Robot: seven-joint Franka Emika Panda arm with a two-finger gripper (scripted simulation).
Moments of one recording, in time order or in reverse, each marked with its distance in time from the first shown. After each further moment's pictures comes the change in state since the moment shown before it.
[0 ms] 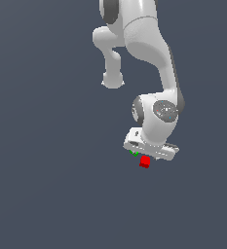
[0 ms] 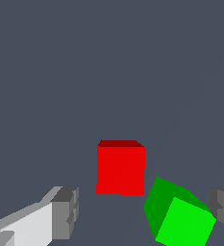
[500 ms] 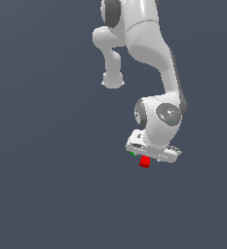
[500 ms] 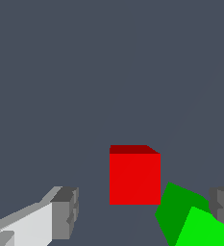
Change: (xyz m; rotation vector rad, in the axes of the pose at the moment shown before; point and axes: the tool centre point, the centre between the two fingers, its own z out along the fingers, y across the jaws) arm 0.004 -0.011 0.006 0.000 0.003 0.015
